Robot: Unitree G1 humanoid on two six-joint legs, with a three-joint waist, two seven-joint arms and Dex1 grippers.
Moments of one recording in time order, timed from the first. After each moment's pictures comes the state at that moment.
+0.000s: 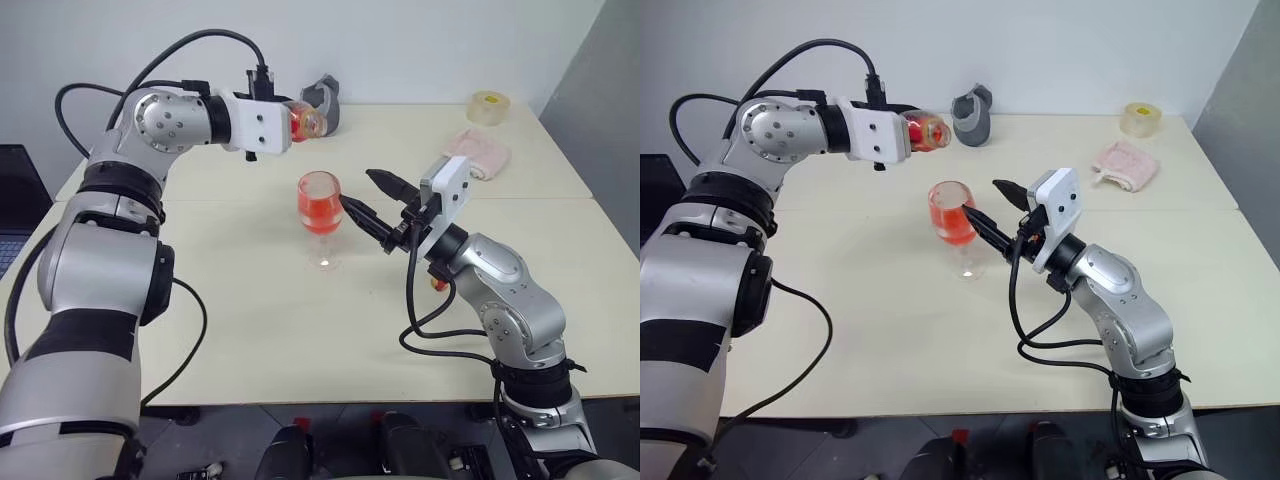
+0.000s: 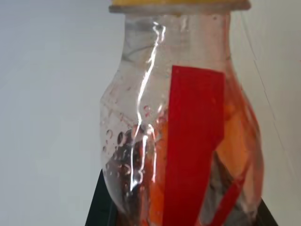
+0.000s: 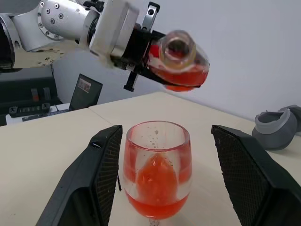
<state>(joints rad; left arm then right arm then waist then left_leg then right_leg) -1.47 0.62 -0.25 1.33 0.35 -0.92 -0.82 -0.50 -0.26 0.10 -0.42 0.42 0.52 0.46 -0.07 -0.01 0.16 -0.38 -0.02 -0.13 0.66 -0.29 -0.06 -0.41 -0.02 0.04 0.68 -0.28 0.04</state>
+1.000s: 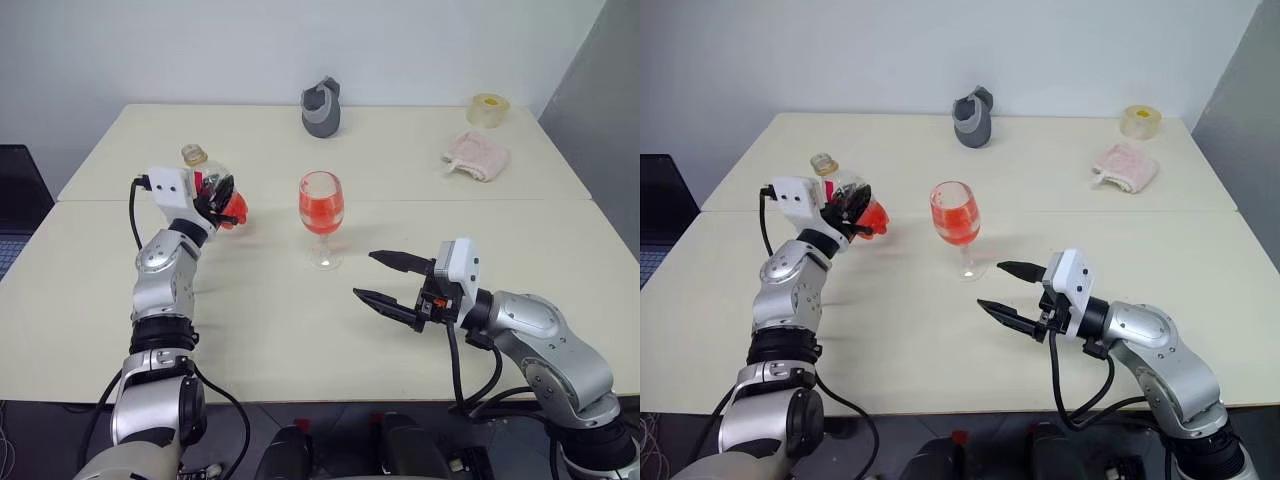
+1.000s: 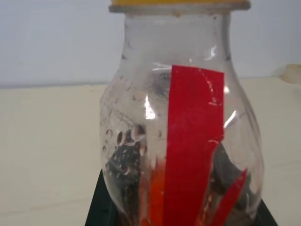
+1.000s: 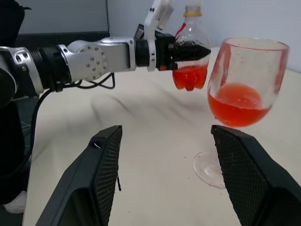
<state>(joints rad) -0.66 0.39 0.30 0.54 -0.28 0.02 -0.45 -0.19 -0.51 0.12 -0.59 0.48 0.47 0.72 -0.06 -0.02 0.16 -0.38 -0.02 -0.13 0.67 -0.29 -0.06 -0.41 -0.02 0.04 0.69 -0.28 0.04</state>
